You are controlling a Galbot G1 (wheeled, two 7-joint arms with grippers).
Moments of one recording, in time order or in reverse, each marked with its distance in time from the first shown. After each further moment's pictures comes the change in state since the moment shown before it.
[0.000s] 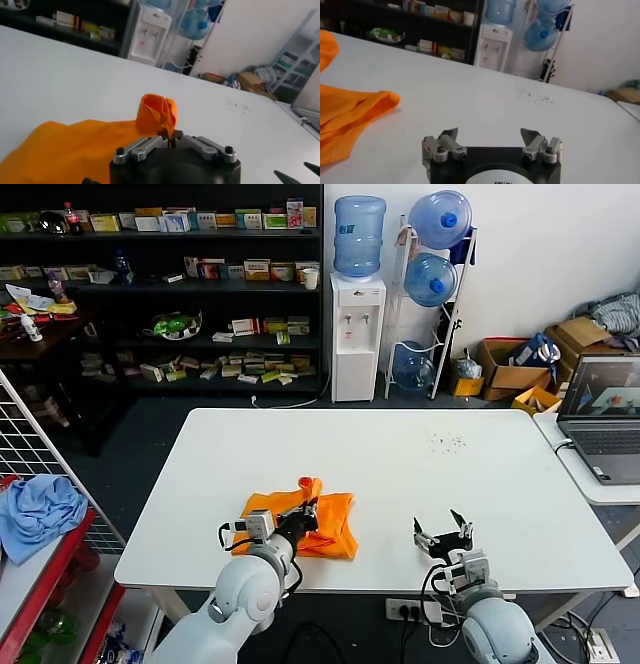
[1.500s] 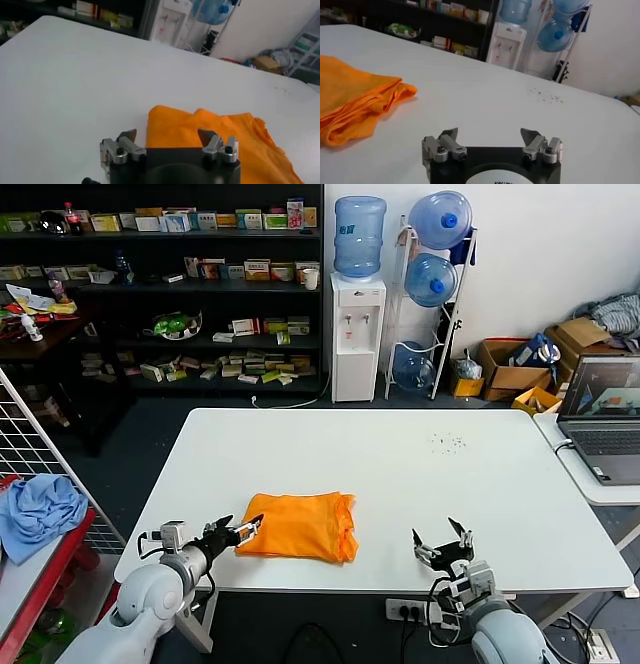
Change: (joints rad) left arm 0.139 0.271 -0.285 0.077 -0.088 0.043 0.345; right arm -0.066 -0.041 0.013 0.034 -0.021 0.021 -0.067
